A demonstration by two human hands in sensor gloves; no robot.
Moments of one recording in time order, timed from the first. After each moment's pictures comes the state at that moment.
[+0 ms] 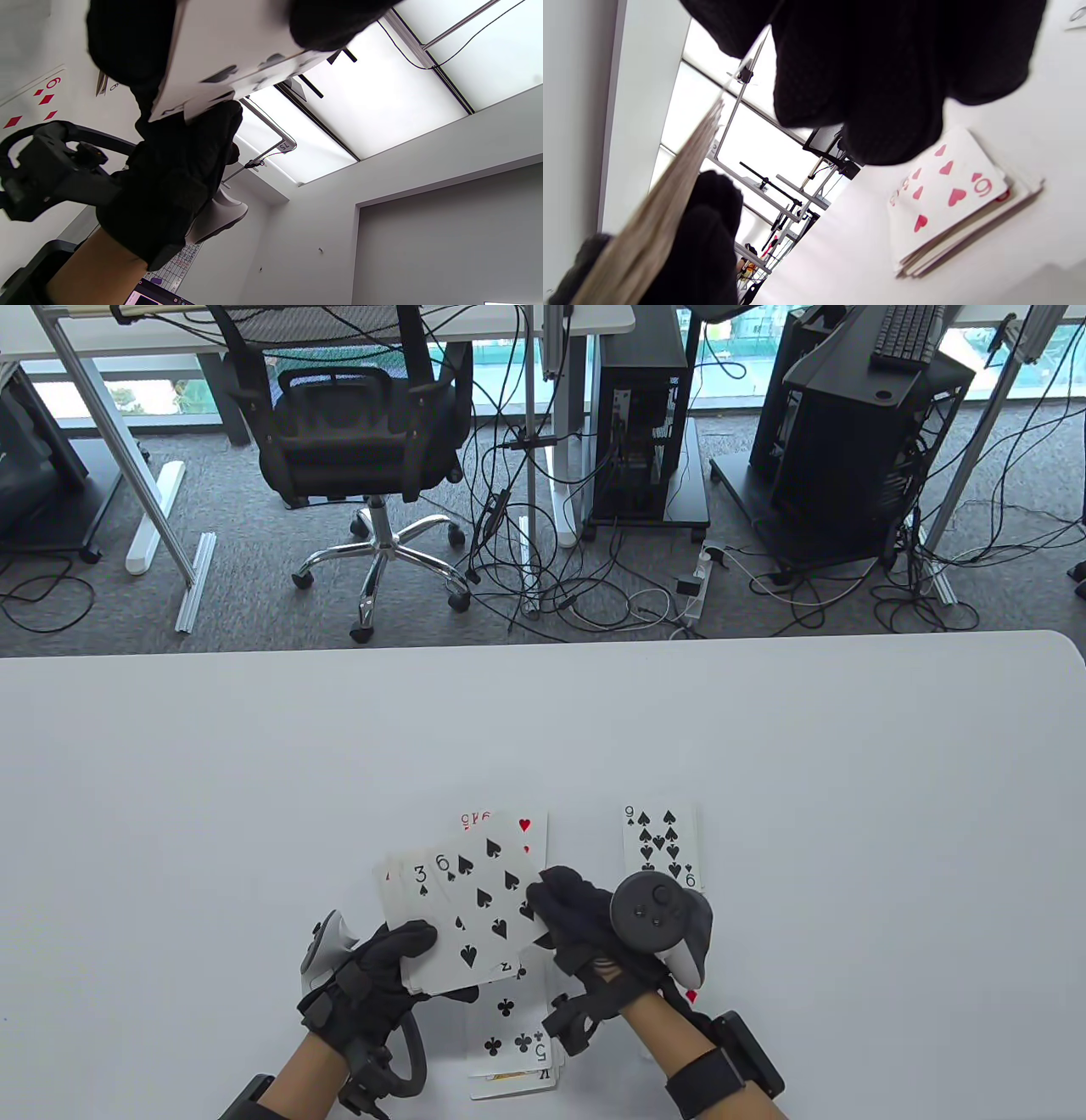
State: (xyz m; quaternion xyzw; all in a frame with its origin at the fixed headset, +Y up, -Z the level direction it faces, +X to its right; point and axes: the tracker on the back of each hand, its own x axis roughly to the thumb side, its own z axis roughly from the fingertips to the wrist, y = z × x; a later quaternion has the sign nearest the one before) left_hand -0.206 -0.793 -0.270 -0.27 -0.18 0.86 0.39; right_hand 0.064 -0.717 -0.301 0.14 -0.02 0.85 0.51
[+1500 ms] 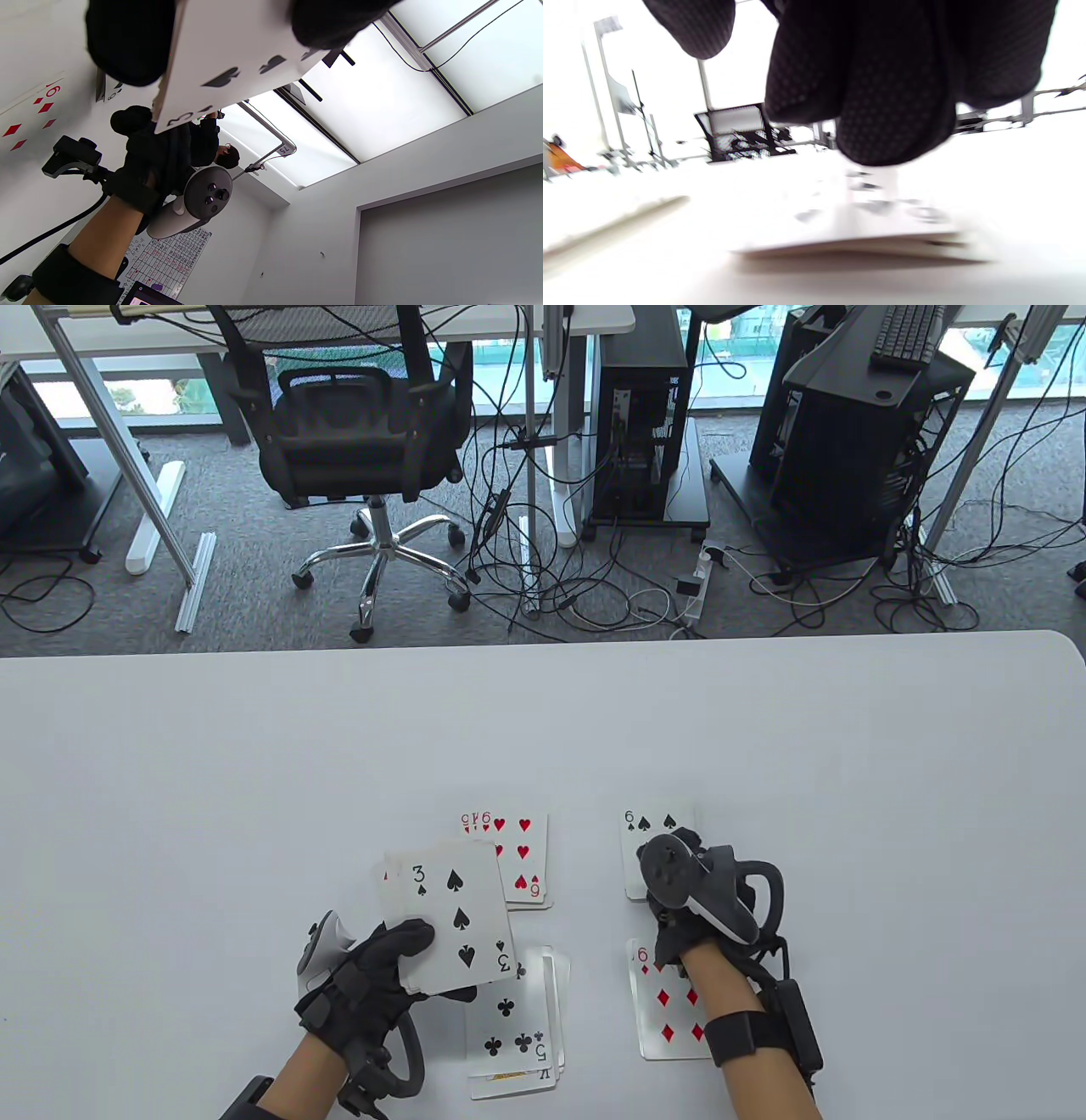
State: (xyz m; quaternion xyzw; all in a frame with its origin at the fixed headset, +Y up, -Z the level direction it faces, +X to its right) left_hand -0.209 -0.795 -0.270 -0.27 -0.17 0.86 0.40; right_hand 0.115 -0.724 -0.324 0.08 -0.09 0.98 0.15
